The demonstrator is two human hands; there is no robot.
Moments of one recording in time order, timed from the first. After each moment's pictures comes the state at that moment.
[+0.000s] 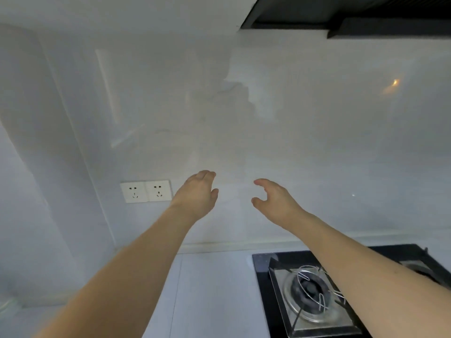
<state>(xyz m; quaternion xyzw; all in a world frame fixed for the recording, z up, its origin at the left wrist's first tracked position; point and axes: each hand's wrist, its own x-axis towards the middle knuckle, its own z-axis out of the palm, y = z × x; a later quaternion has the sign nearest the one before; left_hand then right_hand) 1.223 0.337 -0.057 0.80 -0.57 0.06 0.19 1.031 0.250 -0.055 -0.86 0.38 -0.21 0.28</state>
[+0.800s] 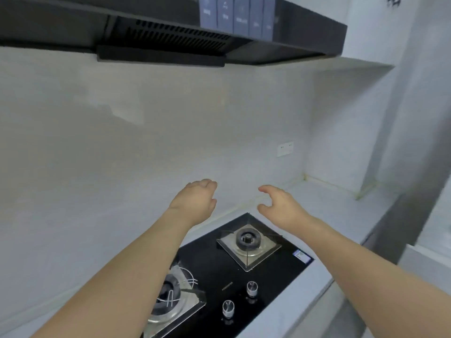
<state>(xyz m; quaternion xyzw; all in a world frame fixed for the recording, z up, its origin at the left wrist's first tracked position) 0.827 0.211 -0.037 0.57 -0.81 0.07 0.10 0.602 0.243 -0.041 -0.72 0.62 -0.27 0.18</state>
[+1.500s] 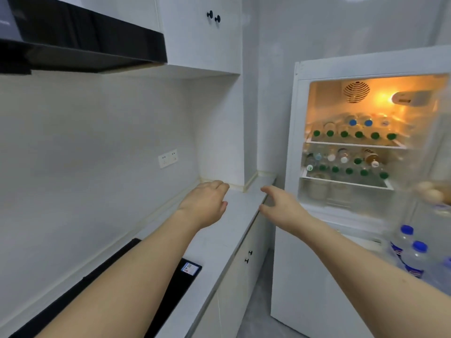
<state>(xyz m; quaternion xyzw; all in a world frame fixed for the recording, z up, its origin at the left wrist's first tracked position) 0.426 0.216 -0.032 0.32 -0.93 0.08 0.12 0.250 0.332 -0.045 -0.55 0.76 -0.32 0.11</state>
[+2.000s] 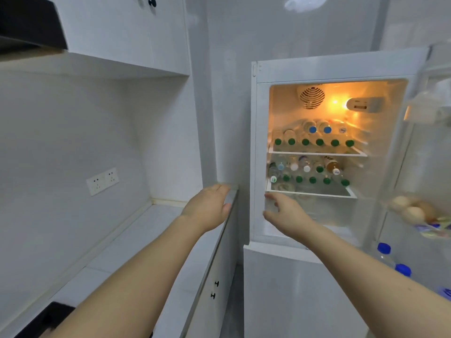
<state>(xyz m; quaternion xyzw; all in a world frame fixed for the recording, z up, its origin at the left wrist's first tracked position) 0.244 0.111 -0.047 0.24 -0.96 -0.01 0.16 0.095 0.262 -0.064 -0.45 0.82 -0.34 0.08</state>
